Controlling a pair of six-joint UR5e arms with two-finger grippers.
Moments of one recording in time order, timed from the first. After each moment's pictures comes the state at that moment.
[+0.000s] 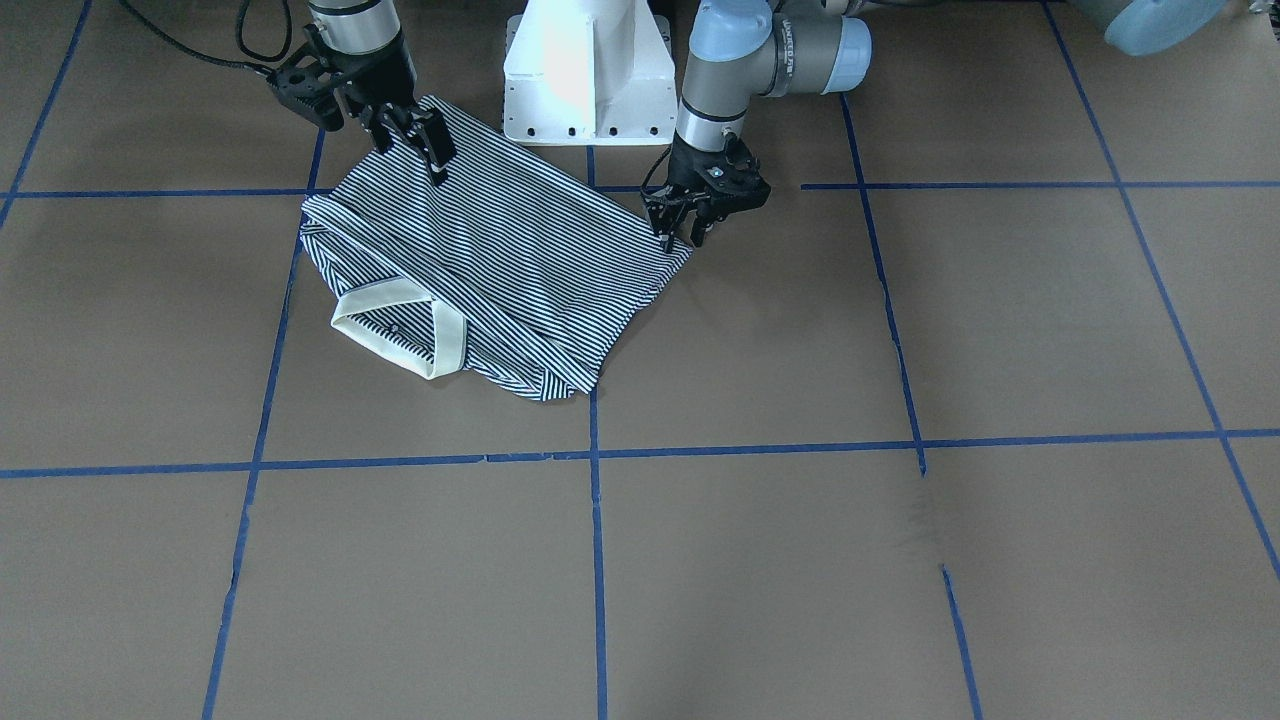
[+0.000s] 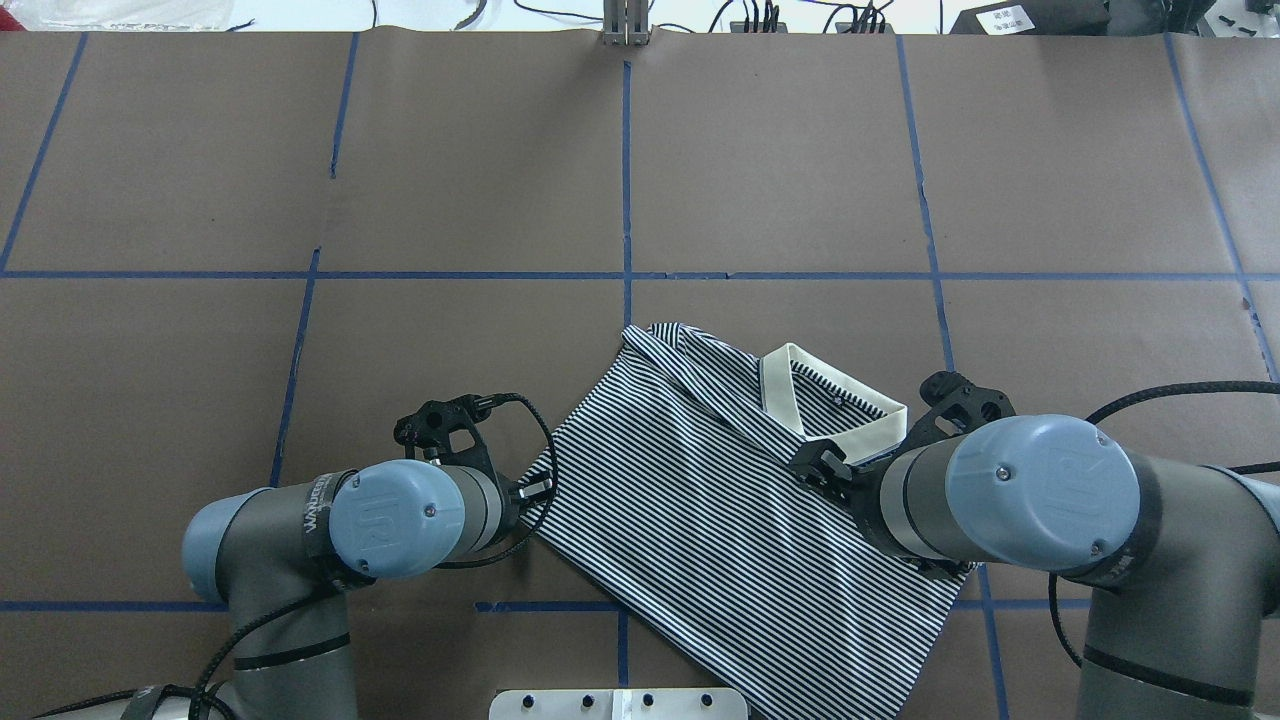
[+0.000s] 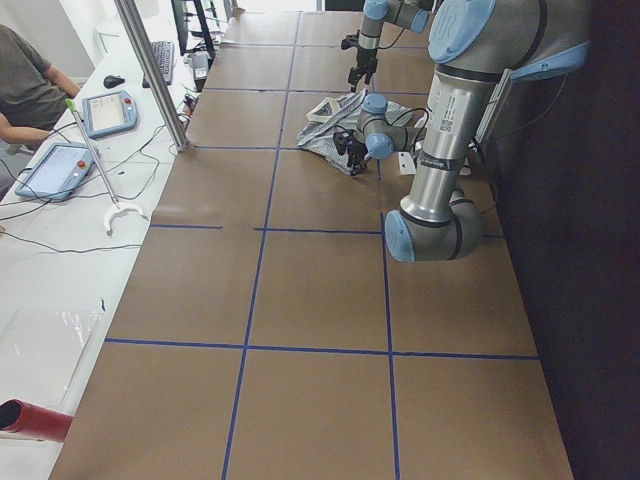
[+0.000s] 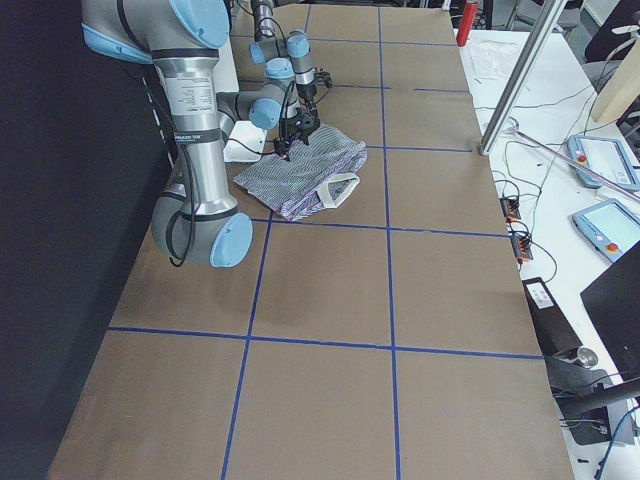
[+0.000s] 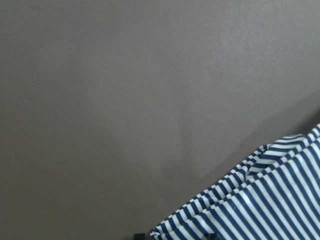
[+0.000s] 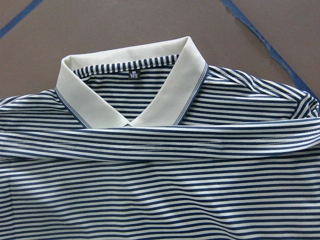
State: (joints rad) left arm -0.27 -2.01 -1.82 -1.79 -1.57 -1.73; right arm 0.33 -1.35 2.25 -1.67 1.70 2.03
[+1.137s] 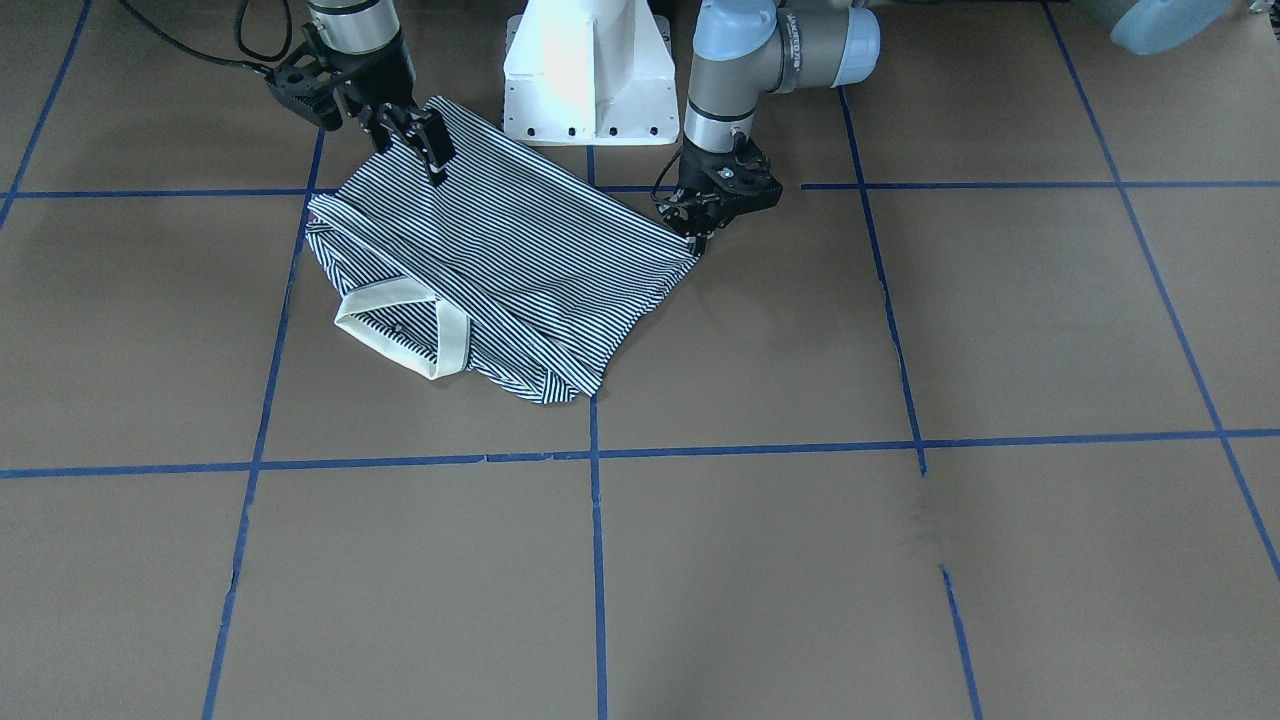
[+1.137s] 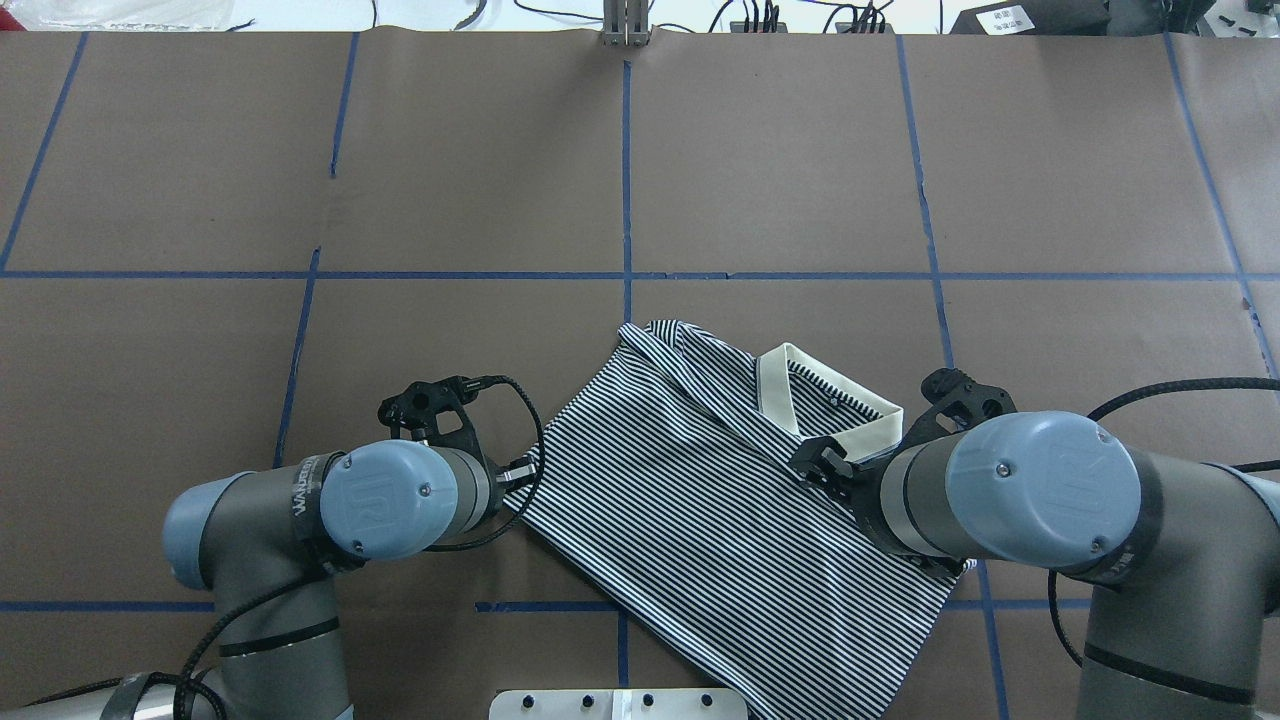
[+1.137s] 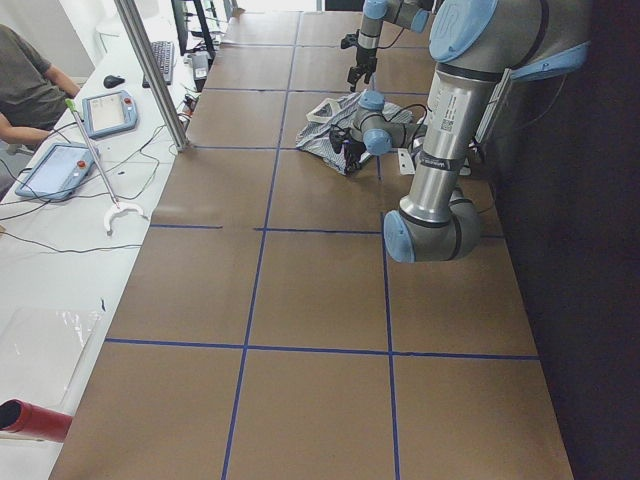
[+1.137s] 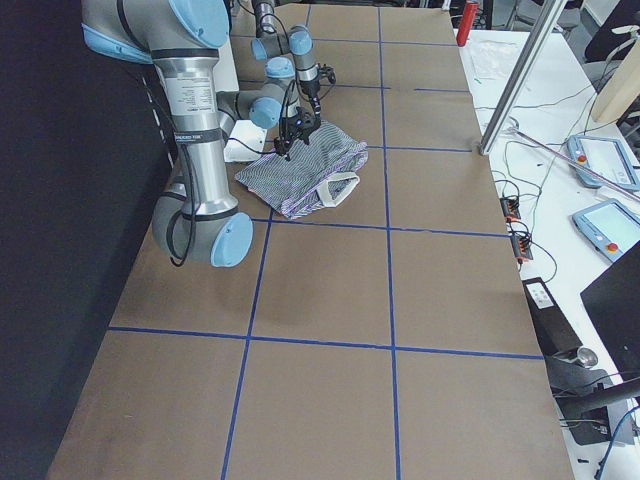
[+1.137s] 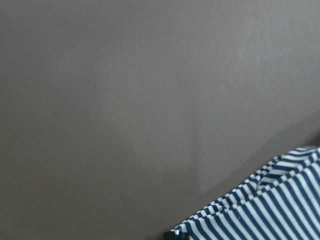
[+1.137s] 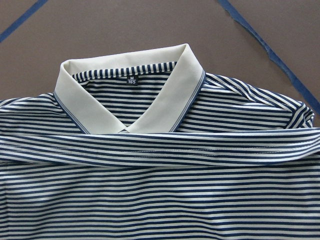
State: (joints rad) left arm -0.31 -2.01 -1.86 -1.70 -1.57 -1.67; right arm 0.34 -1.34 2.26 -1.68 1.70 2.03
